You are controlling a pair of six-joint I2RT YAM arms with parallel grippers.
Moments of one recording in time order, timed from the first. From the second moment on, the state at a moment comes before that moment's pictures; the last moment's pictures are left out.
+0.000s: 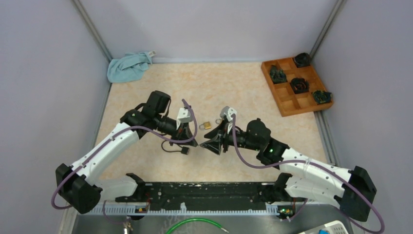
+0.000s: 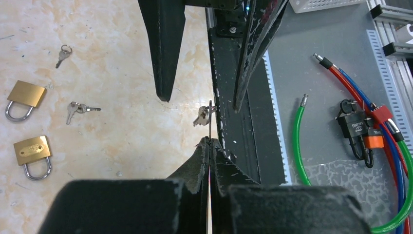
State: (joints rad) left arm -0.59 1.17 1.04 -0.73 1.04 0.51; right arm 0.93 0.90 0.57 0.27 -0.37 0.29
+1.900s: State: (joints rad) left arm -0.59 1.13 0.95 -0.70 0.70 0.78; right arm 0.88 0.85 0.52 0.23 -0.35 0.39
